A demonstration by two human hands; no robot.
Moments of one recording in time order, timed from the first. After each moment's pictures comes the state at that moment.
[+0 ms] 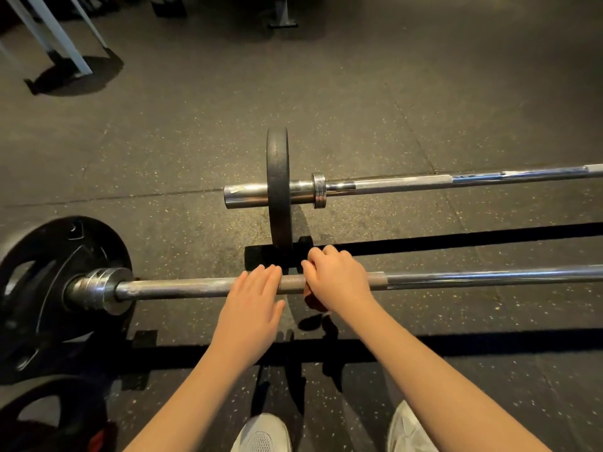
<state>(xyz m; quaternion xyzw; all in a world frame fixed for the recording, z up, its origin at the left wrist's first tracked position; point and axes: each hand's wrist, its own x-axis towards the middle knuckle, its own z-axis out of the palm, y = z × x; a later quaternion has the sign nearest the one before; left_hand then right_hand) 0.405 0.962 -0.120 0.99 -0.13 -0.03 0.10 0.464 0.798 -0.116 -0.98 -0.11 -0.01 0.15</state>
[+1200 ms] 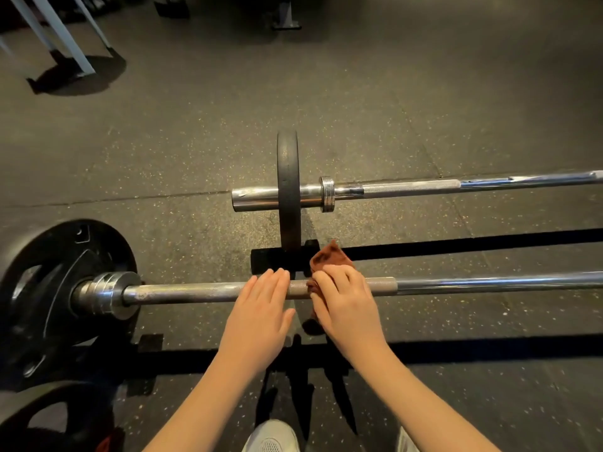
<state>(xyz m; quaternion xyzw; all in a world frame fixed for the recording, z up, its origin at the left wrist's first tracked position) 0.403 0.968 -0.131 0.99 -0.13 -0.03 0.02 0.419 0.795 -0.130 -0.96 -0.16 -0.13 0.20</state>
